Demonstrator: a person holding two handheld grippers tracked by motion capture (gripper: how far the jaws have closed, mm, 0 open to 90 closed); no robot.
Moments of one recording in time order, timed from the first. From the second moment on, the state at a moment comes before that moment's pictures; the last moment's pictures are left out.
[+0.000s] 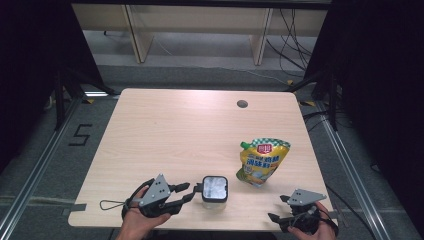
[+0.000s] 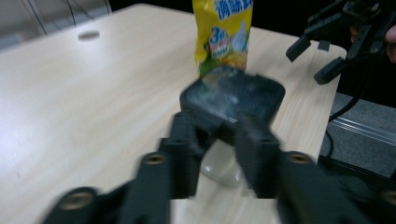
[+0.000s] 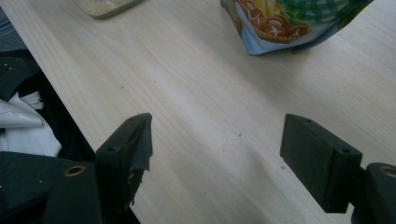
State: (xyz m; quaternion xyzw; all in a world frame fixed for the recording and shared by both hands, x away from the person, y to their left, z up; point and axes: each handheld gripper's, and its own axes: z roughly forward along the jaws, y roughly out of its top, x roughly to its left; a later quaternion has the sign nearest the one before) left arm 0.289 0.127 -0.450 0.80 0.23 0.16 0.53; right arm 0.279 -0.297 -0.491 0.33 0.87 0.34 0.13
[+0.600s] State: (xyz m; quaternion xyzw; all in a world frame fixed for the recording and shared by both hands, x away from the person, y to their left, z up) left arm 0.315 0.106 -0.457 0.81 0.24 0.16 0.51; right arm 0.278 -0.295 -0.490 0.34 0.87 0.34 0.12
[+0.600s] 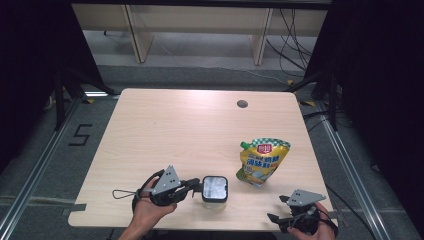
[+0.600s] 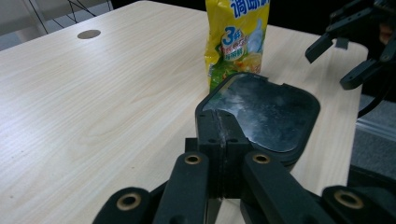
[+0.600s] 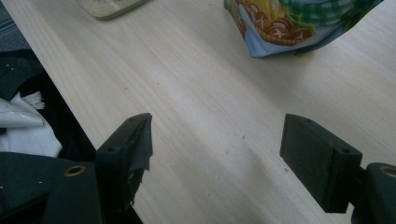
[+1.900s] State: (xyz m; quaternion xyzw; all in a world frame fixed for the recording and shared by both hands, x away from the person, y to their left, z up) left arm 0.316 0.112 -0.466 0.79 0.26 0.13 0.54; right arm 0.275 -0.264 -0.473 0.25 0.84 0.46 0.14
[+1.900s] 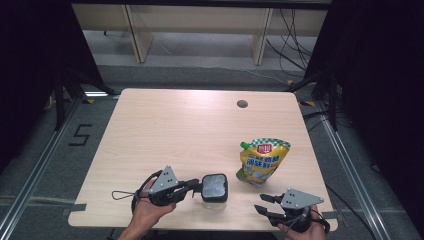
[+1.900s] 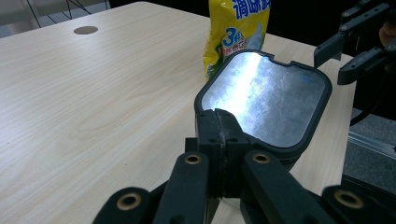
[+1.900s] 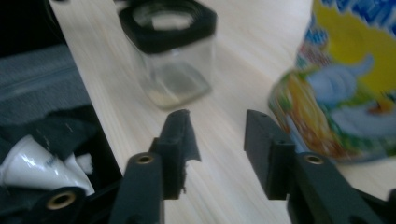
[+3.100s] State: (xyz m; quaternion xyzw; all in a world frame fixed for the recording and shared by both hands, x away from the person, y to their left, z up) left arm 0.320 0.127 -0.465 0.79 0.26 0.08 0.55; right arm 0.304 -0.175 -0.453 0.17 0.83 0.50 0.14
